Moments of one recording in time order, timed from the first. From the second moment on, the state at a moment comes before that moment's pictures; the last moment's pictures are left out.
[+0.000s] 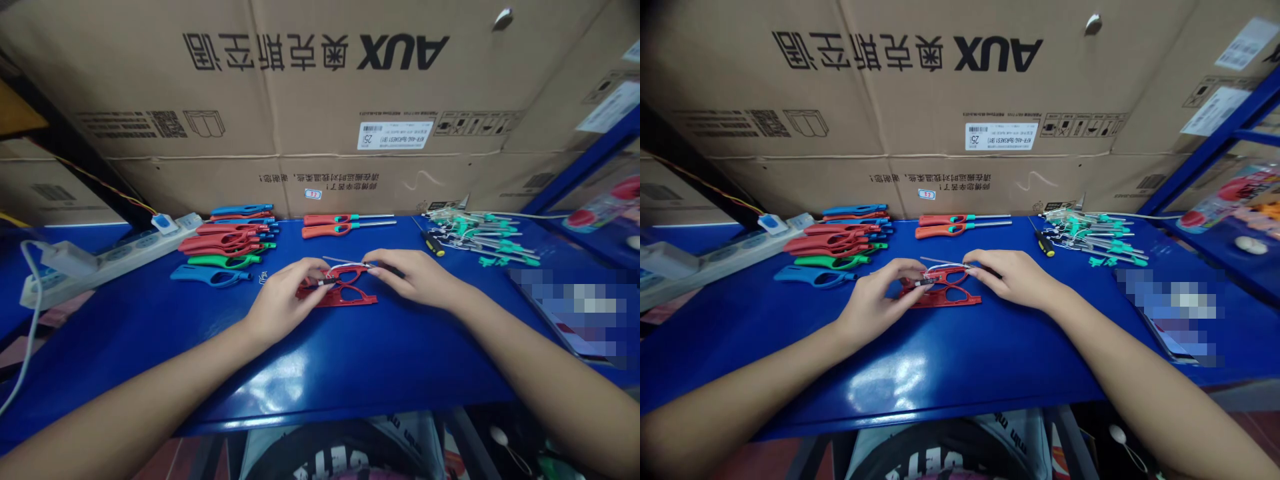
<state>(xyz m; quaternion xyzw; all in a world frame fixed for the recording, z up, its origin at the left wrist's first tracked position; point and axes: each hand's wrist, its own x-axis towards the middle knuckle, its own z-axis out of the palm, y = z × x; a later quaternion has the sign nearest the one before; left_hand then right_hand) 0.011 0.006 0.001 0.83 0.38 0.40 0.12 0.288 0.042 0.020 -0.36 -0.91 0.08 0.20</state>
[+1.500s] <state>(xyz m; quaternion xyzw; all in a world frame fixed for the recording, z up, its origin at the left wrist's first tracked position) 0.007 0.020 -0.002 0.87 0.36 0.27 0.21 0.299 0.042 0.030 -0.34 -0.90 0.28 0.07</state>
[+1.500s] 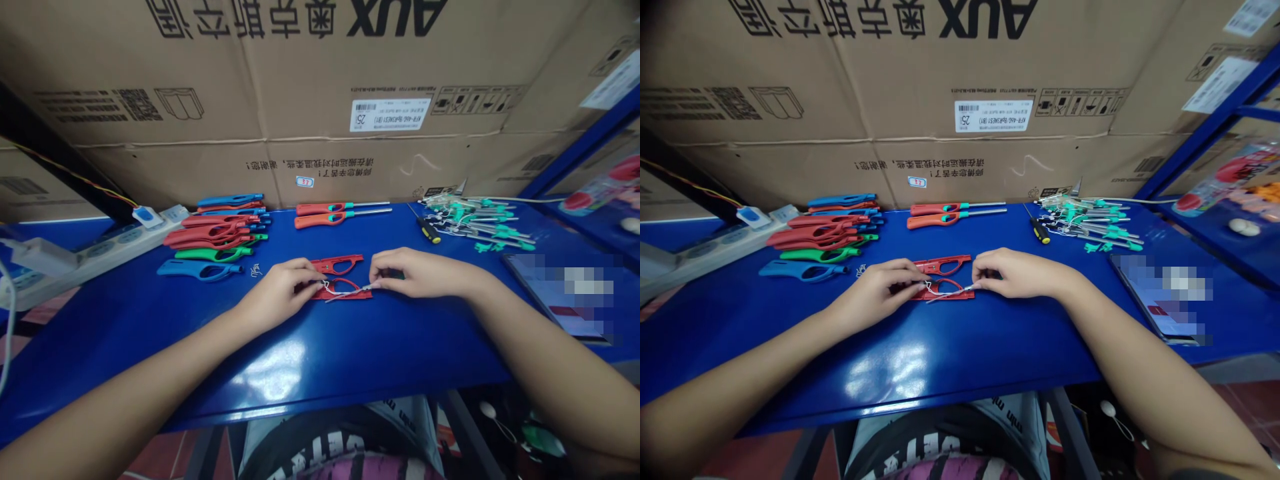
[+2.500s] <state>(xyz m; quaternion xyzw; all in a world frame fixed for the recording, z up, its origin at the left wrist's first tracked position) 0.008 0.016 0.002 0.86 0.39 0.24 0.23 0.292 0.034 0.032 -0.31 -0.94 0.16 0.04</state>
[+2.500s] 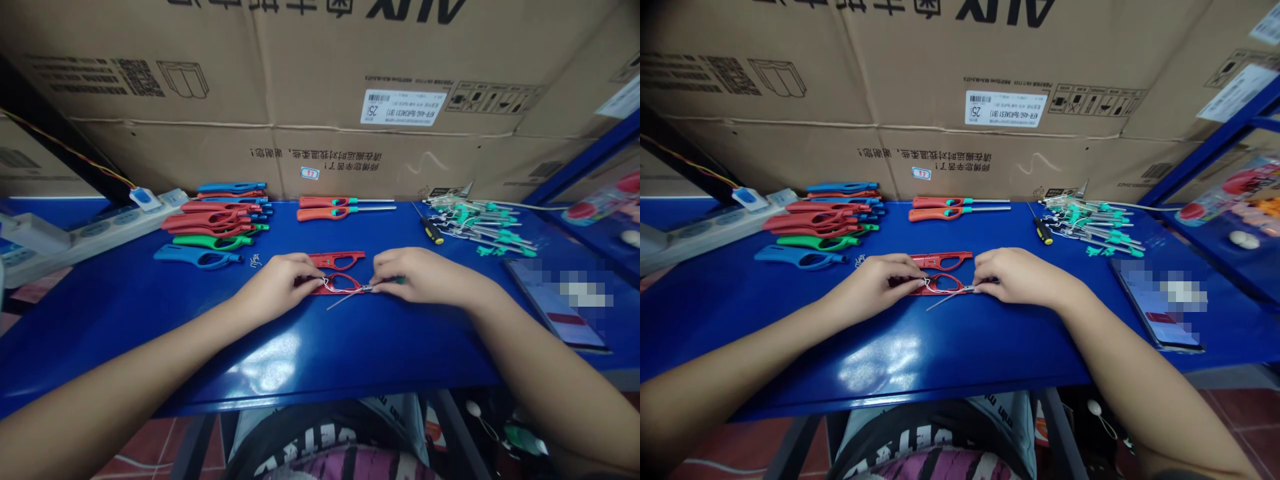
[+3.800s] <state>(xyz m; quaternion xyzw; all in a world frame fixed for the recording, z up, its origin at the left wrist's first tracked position) 0.005 -0.007 -0.005 0.90 0.38 0.18 0.08 0.248 0.026 -0.007 -0.36 -0.89 0.12 0.26</state>
